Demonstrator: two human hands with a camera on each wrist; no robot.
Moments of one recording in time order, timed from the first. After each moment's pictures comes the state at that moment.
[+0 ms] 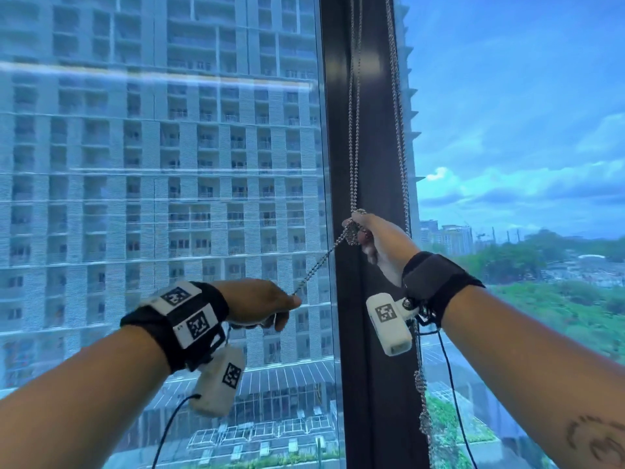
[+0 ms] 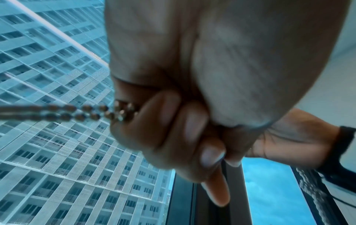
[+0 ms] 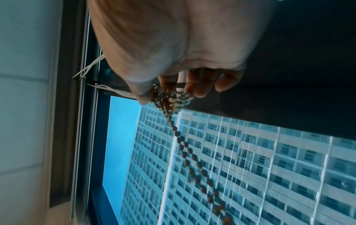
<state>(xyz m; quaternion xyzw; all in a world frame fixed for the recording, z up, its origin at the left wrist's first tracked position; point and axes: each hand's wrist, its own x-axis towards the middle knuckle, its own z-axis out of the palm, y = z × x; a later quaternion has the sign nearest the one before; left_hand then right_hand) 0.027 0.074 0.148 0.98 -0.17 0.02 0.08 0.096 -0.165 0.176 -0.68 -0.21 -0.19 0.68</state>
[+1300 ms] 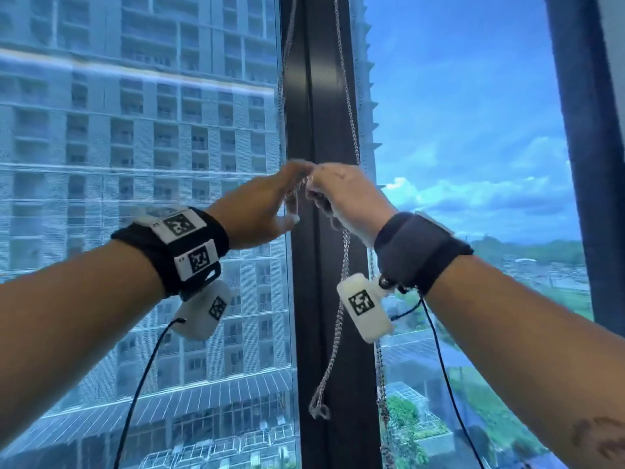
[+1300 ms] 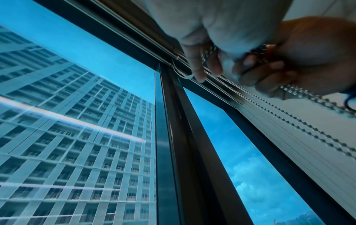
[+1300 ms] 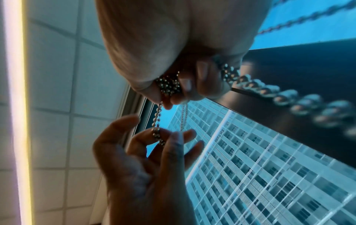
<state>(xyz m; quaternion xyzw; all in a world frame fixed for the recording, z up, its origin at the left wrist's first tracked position) 0.020 0.006 0.237 0.79 -0.41 0.45 0.06 0.002 -0.172 0.231 -0.73 -0.34 -0.35 0.48</state>
